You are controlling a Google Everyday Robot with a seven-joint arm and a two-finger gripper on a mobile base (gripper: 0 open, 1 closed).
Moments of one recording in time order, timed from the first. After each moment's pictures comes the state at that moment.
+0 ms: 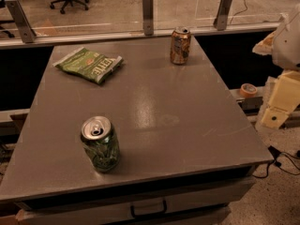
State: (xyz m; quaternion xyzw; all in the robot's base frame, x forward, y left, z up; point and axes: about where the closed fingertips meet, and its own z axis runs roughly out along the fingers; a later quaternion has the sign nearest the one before) arm 0.438 -0.216 0.977 -0.60 0.78 -0.04 0.16
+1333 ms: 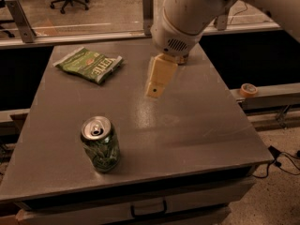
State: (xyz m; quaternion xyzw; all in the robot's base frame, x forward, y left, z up) arm 0.543 -0.016 0.967 -0.67 0.69 0.00 0.28
